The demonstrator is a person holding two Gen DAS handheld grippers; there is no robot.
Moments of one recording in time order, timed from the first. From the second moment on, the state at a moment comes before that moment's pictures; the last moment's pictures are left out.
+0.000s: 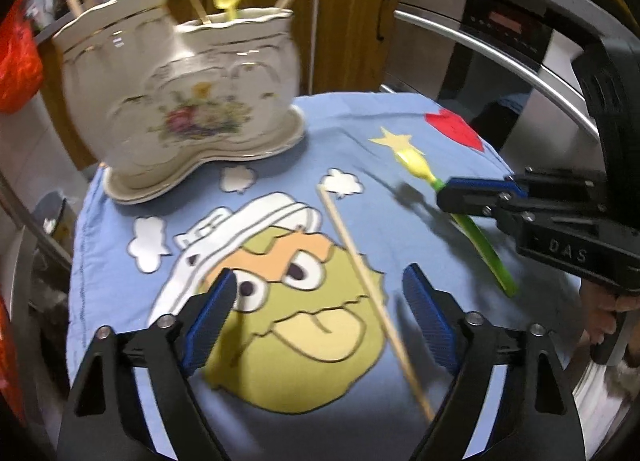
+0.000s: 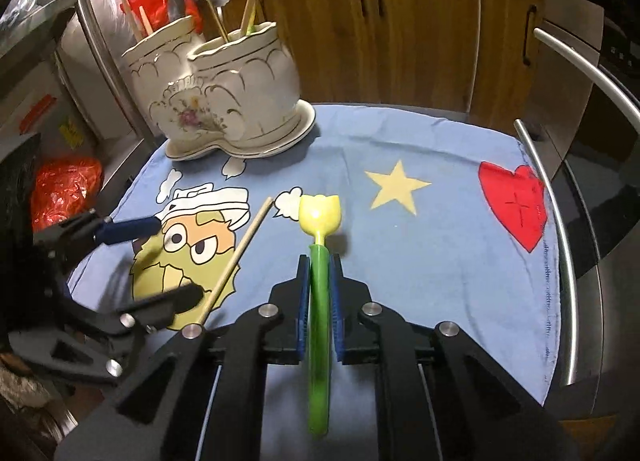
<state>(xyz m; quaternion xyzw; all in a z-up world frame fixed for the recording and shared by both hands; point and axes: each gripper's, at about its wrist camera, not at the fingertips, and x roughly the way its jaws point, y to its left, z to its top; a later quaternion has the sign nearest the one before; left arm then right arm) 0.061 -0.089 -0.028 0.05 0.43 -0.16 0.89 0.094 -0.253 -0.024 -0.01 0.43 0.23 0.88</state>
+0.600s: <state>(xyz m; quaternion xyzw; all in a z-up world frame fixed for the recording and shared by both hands) 0.066 -0.121 -0.041 0.08 0.43 -0.16 0.88 0.091 -0.263 -0.021 0.00 0.42 0.22 0.88</state>
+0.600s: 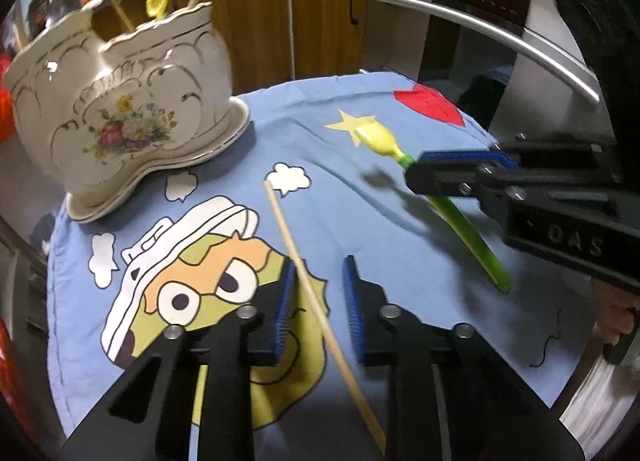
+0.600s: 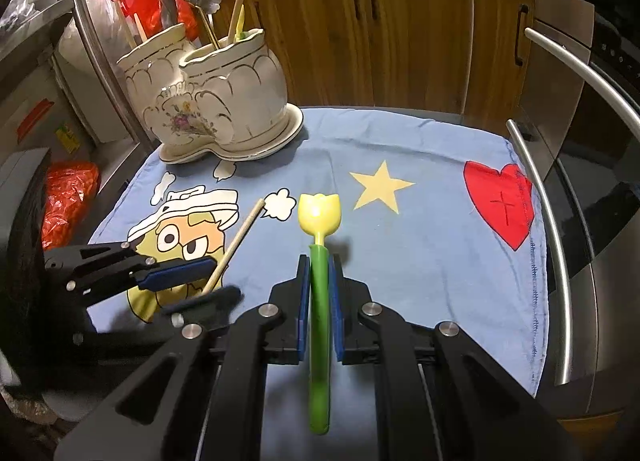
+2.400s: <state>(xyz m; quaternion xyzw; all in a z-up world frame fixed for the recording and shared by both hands) 0.034 -0.006 0.082 -0.01 0.22 -0.14 0.97 0.094 -0.230 0.062 0.08 0.25 0.28 0.92</state>
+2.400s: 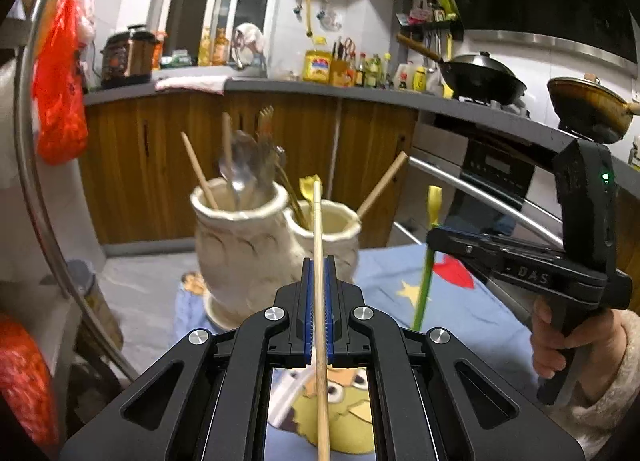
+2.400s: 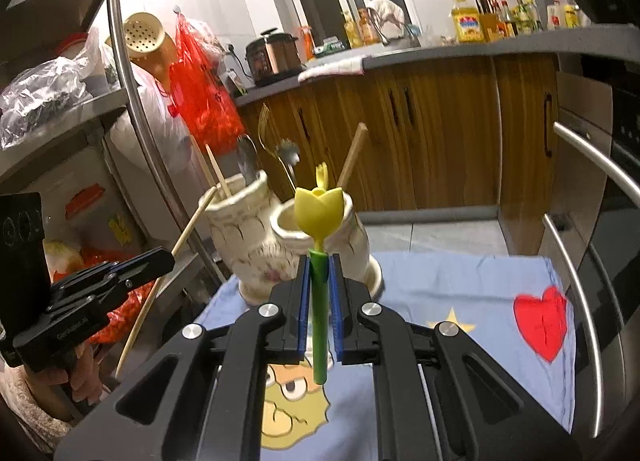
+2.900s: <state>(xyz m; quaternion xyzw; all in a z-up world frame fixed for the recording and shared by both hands) 0.108 0.031 0.154 -0.07 0.09 -0.19 0.97 0.136 -0.206 0.120 0.07 0.17 0.30 0.94</state>
